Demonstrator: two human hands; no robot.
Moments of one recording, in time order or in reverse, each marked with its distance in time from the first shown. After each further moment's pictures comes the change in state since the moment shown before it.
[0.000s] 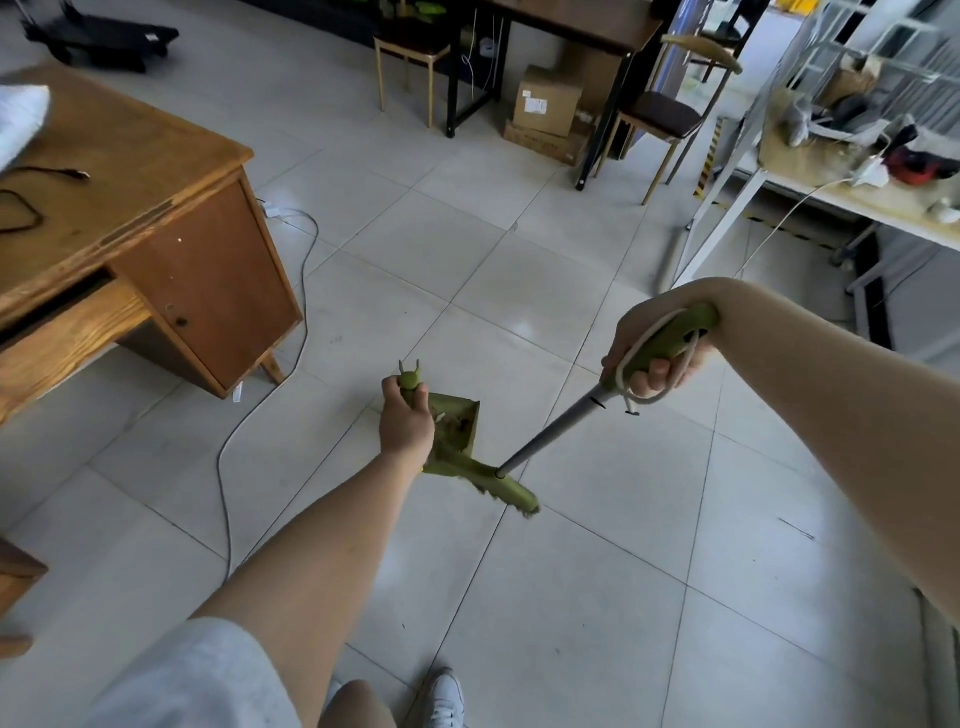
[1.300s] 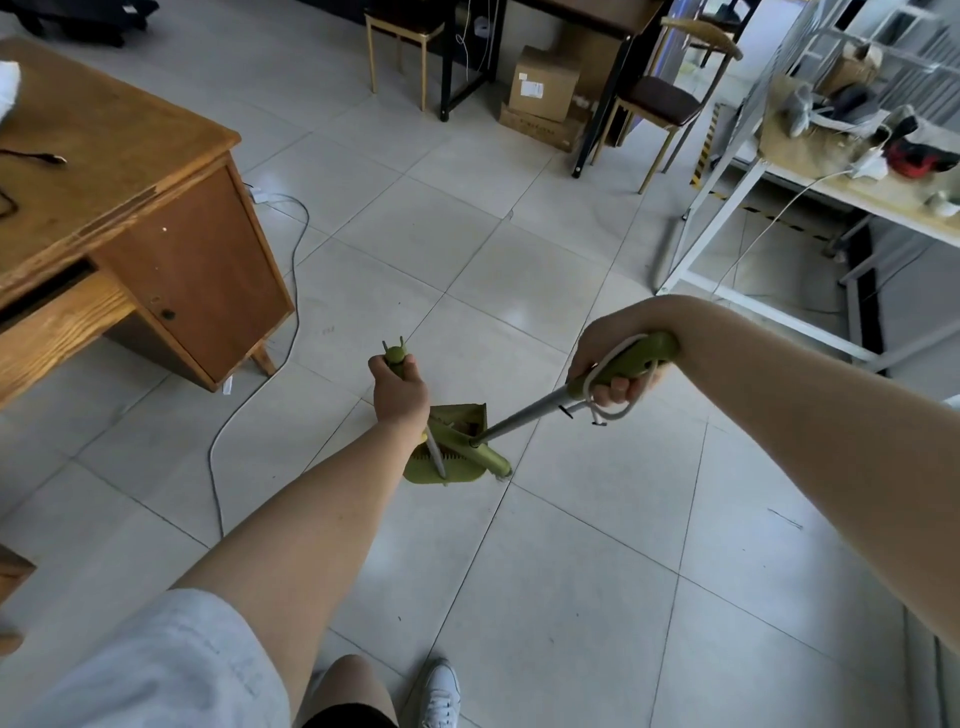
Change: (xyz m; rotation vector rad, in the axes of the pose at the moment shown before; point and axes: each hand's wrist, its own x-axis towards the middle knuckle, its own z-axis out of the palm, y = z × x) left_hand 0.033 0.020 0.003 -0.120 0.067 -0.086; right_hand 0.028 -0.028 0.024 -0.023 -0.038 0.016
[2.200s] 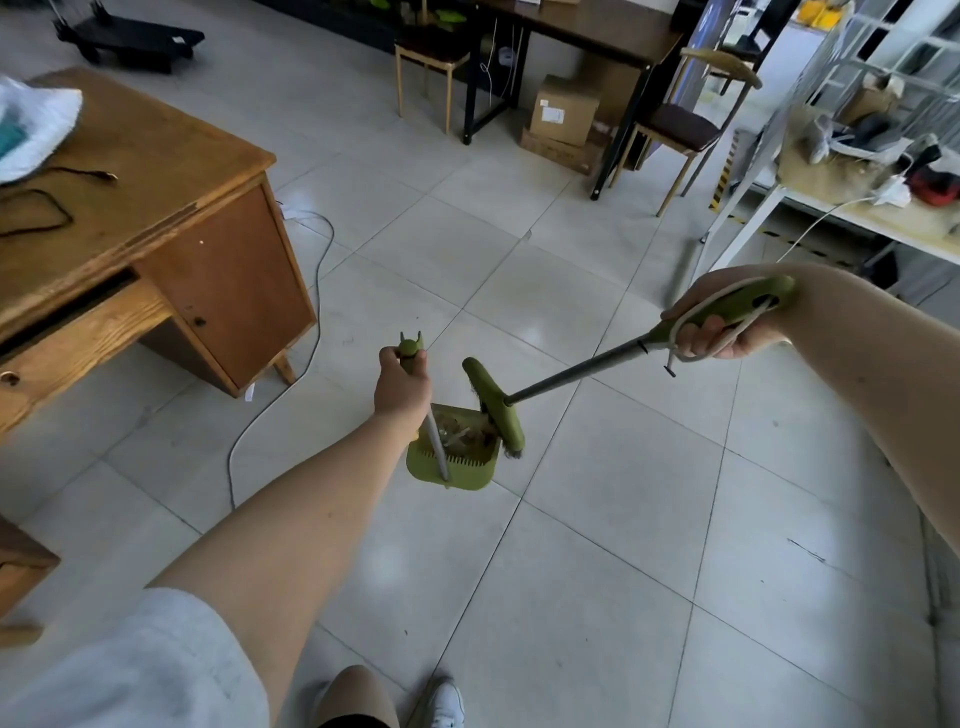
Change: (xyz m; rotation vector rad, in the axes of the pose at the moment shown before) left_hand 0.007 0.021 -0.025 0.156 -0.028 0.073; right_hand -0.050 0.043 -0.074 0.521 0.075 -0.234
